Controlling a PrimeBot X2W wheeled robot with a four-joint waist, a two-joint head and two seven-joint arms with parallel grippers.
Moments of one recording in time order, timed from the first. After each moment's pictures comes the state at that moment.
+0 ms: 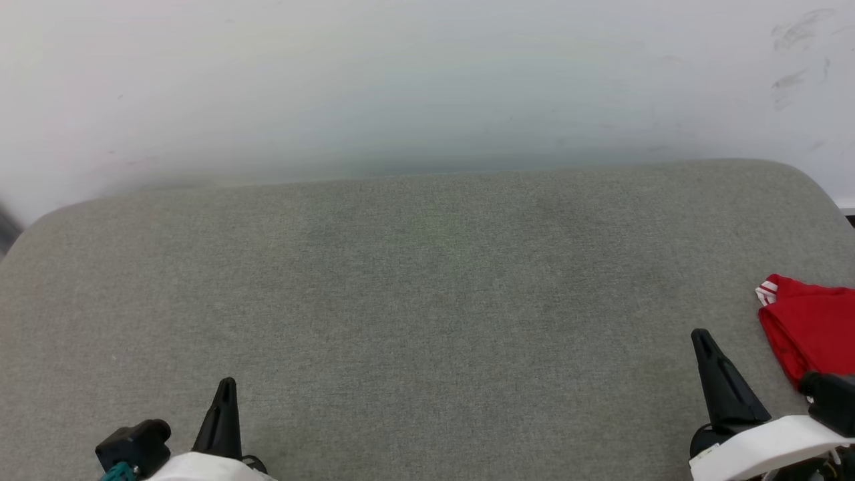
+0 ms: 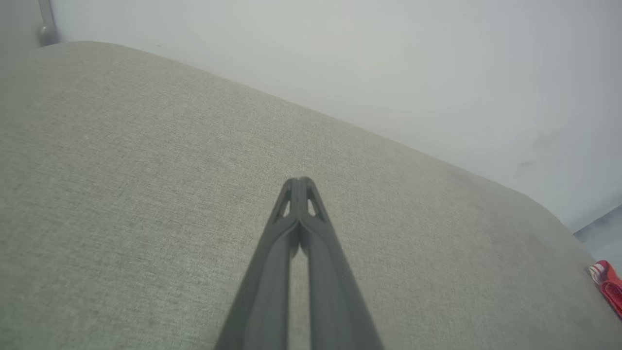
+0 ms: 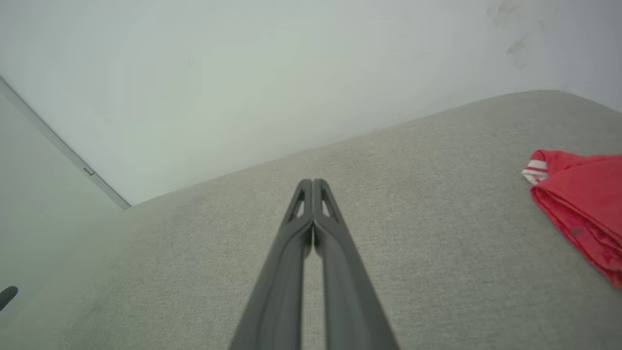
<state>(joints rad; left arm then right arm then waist) 0.10 0.20 -0.12 0.10 -0.62 0.09 -0.19 0.09 -0.10 -0.02 -0.04 0.47 0.13 0.03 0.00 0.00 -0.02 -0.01</state>
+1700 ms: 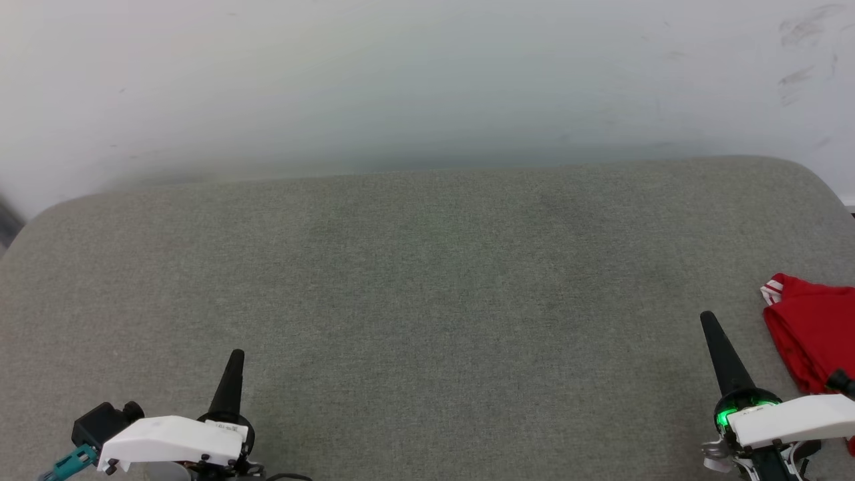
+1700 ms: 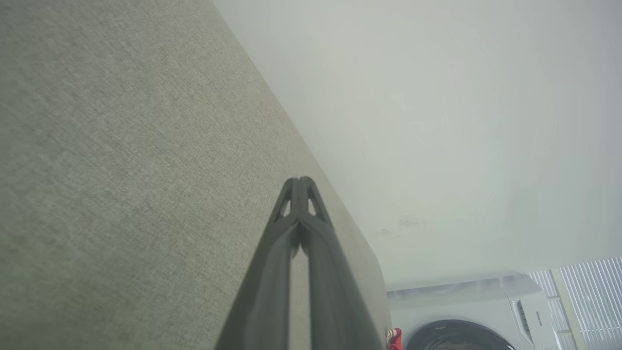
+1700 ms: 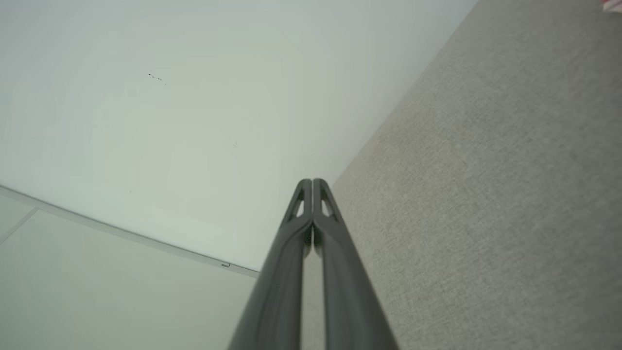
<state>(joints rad) -0.02 0.12 0.00 0.18 -1.22 -0.04 -0.03 -0.02 -0.09 -0.05 0.13 1.16 0.13 0.06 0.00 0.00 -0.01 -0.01</state>
